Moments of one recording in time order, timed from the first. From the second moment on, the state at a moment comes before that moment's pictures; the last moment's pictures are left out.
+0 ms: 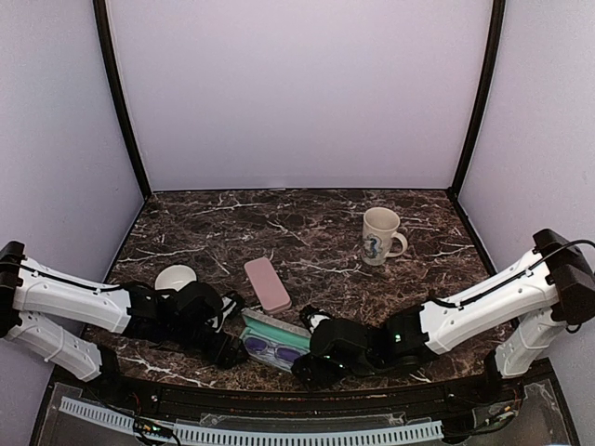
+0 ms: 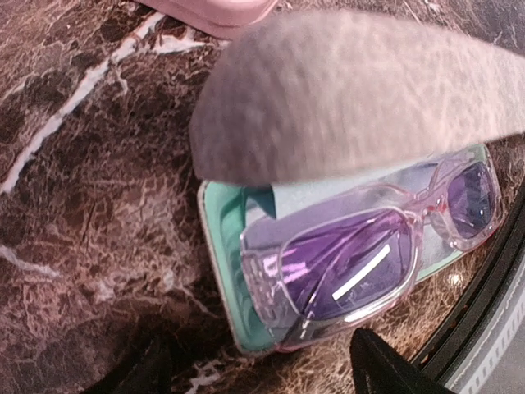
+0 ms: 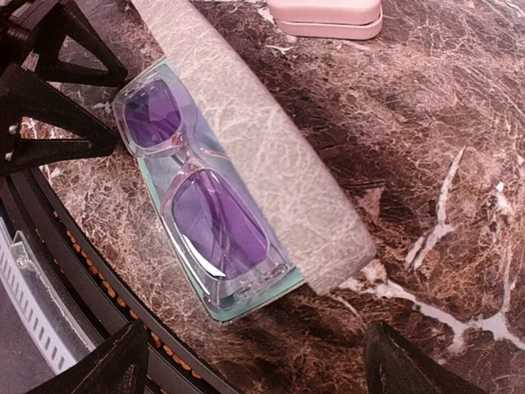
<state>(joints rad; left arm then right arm) -1.05 1.27 0.50 -0.27 0.03 -0.54 1.47 1.61 0.87 -0.22 0.29 0.79</state>
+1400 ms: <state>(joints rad) -1.00 1.35 0.52 -0.15 0.18 -0.50 1.41 1.70 0.86 -0.13 0.21 0.77</state>
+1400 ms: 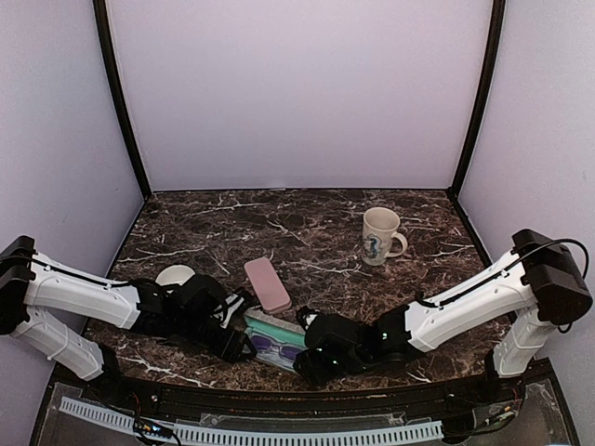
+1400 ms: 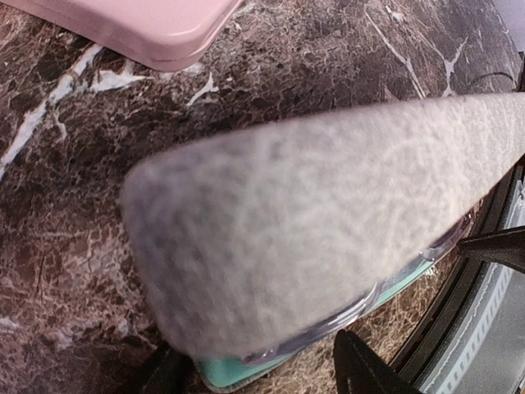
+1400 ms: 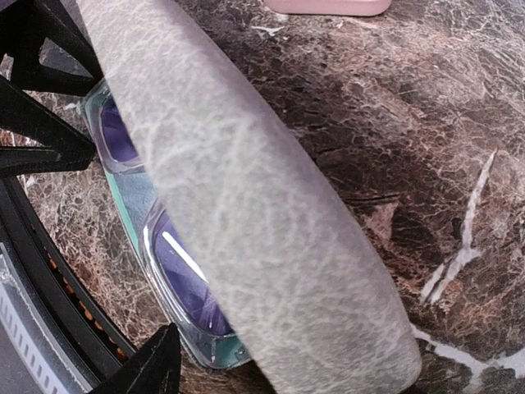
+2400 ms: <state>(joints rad) -1.00 1.27 0.47 -0.15 0.17 -0.49 1.33 1.55 0.86 -0.20 0.20 0.64</state>
